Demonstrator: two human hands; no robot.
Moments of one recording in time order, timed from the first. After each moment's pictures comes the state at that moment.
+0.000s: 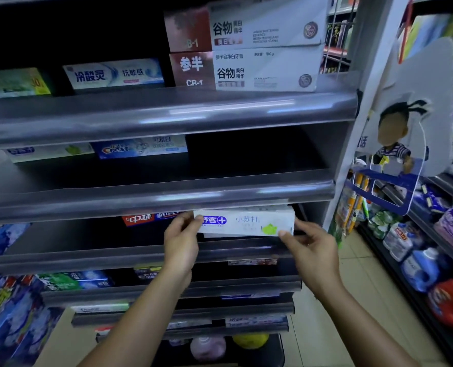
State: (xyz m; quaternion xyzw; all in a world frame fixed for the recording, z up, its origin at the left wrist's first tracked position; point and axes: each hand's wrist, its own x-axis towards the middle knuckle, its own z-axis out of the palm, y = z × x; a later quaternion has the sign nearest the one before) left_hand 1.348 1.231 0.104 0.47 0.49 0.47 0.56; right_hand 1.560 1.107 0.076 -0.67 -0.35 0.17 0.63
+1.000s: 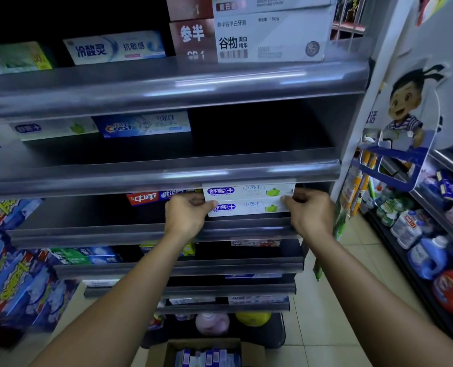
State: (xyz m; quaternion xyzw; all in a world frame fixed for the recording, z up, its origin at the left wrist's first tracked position) left_hand 1.350 1.270 0.090 0.66 0.55 0.37 0.35; right_hand 1.588 1.157 0.079 -0.78 -0.30 0.14 0.54
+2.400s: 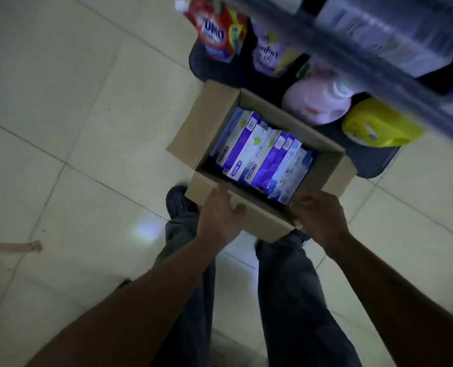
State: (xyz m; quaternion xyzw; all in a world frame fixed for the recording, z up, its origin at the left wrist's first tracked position) left_hand 1.092 1.039 -0.506 0.38 0.76 0.06 0.53; right_hand 1.297 1.075 -0.463 -0.75 -0.41 0.51 -0.02
